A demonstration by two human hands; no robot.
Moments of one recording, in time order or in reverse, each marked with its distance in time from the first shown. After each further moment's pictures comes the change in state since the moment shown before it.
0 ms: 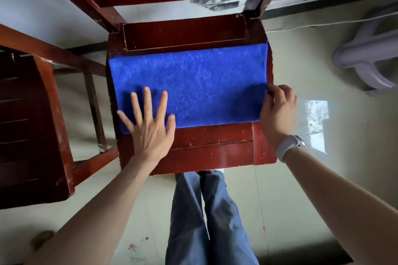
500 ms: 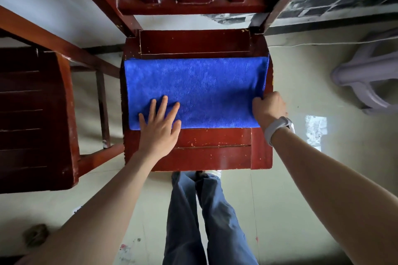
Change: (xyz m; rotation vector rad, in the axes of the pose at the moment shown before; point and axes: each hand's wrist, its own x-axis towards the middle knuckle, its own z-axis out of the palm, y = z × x) left_hand -0.007 0.003 -0.016 -0.076 -0.194 0.066; right_hand 0.033 -0.038 0.003 -0.086 -0.267 0.454
